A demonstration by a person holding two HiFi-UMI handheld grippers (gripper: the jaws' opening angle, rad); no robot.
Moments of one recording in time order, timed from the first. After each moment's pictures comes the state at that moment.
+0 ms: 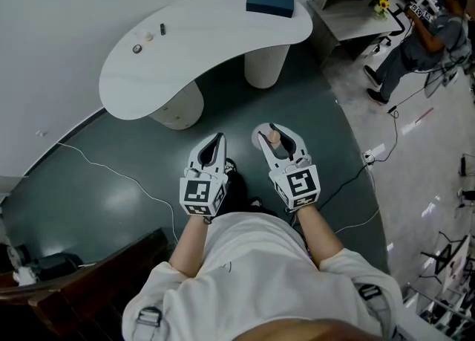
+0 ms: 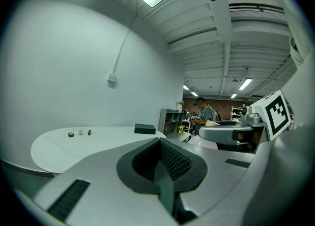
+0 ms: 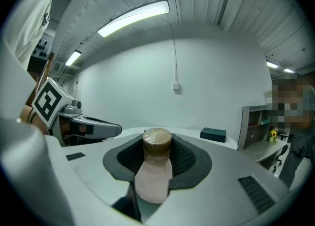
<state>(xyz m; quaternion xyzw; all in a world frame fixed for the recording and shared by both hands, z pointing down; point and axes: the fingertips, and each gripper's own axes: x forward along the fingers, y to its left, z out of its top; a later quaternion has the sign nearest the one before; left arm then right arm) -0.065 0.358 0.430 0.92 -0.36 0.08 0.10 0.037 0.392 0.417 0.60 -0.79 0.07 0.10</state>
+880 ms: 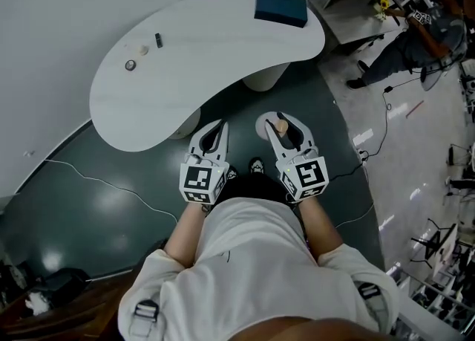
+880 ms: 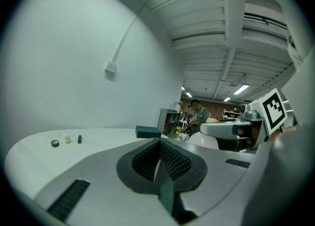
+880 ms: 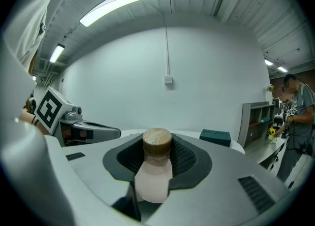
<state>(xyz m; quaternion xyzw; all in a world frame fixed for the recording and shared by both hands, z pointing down) -0.073 0.157 0.440 0.94 -0.30 0.08 0.12 0.031 0.203 0.417 0.64 -0.76 0.10 0.10</state>
